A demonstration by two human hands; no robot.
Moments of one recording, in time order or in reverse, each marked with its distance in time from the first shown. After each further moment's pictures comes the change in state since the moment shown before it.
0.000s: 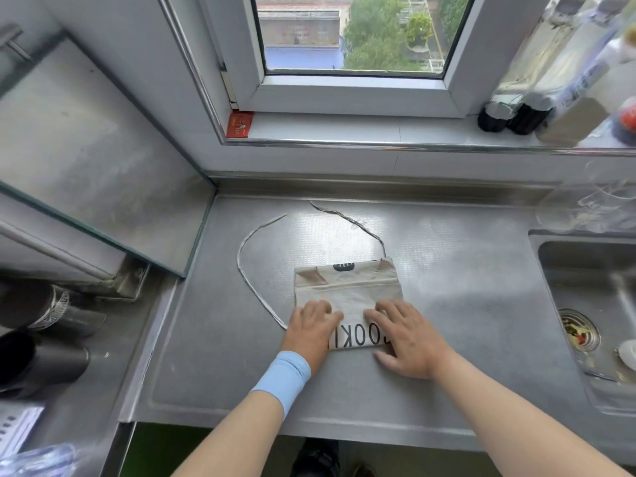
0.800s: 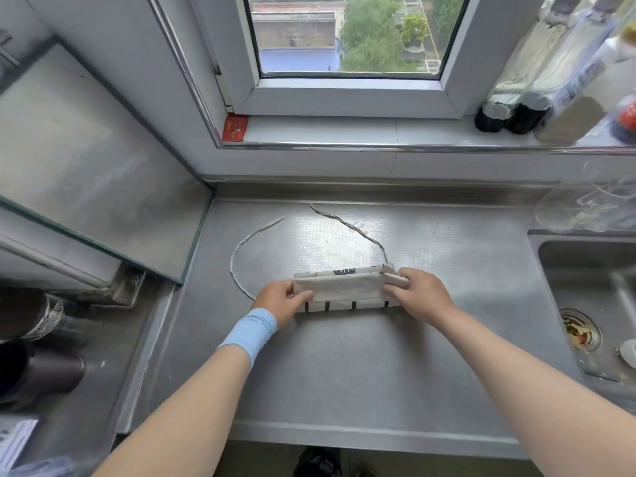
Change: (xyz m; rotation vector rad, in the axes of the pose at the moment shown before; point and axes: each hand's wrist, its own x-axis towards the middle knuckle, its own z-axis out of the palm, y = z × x) left_hand 0.049 -0.067 -0.051 -0.506 -0.264 -0.529; right_hand 0.052 0.037 -0.044 0.486 0.028 0.681
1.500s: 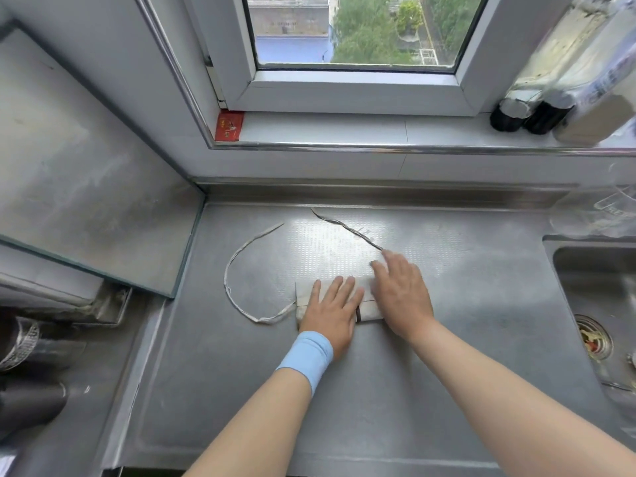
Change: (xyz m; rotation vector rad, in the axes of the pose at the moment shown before) left_hand 0.020 0.041 0.073 0.649 -0.006 0.501; right_hand 0.041 -0.023 0.055 -0.606 0.351 -0.398
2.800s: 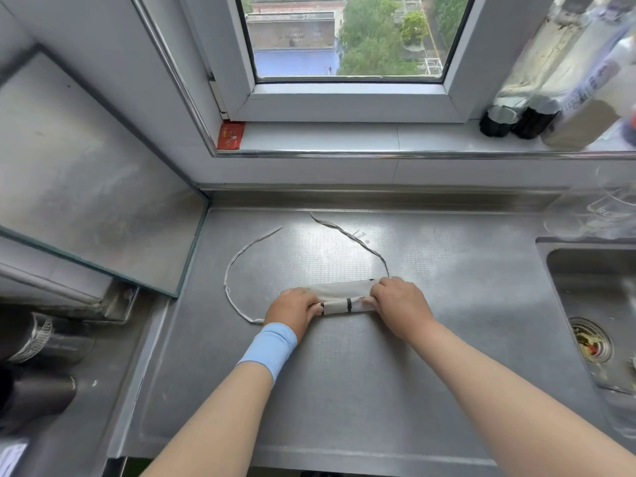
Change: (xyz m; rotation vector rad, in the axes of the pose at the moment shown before) left_hand -0.018 -0.047 -0.021 -0.293 0.065 -0.244; right_hand -0.013 0.010 -0.019 0.077 -0.271 -0.073
